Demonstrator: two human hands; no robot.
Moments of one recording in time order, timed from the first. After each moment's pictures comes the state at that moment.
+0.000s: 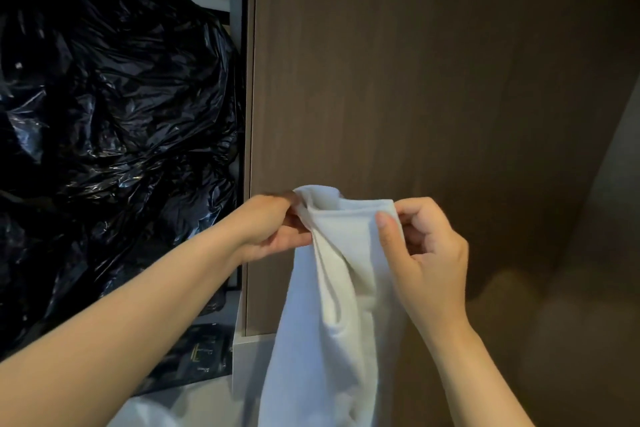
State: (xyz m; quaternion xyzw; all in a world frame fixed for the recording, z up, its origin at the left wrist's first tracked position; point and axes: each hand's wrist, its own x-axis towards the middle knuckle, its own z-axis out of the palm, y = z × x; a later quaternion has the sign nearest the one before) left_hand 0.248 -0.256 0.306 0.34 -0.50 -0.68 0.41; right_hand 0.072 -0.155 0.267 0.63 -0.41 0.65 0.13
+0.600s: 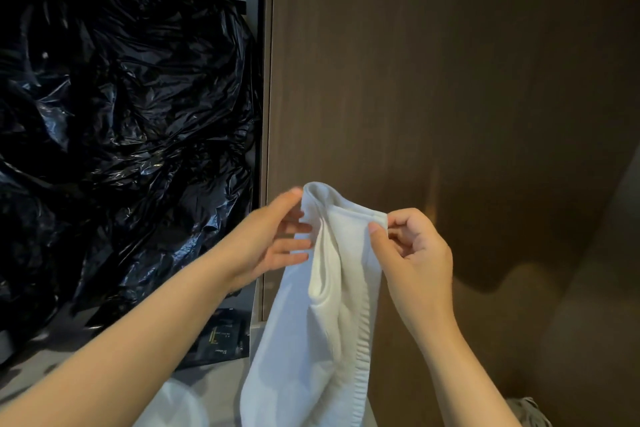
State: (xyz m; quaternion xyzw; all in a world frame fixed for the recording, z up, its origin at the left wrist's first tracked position) left_hand 0.283 -0.237 0.269 0.37 -0.56 -0.63 0.40; right_hand 0.096 -0.162 0.241 0.58 -0.46 0.66 -0.06
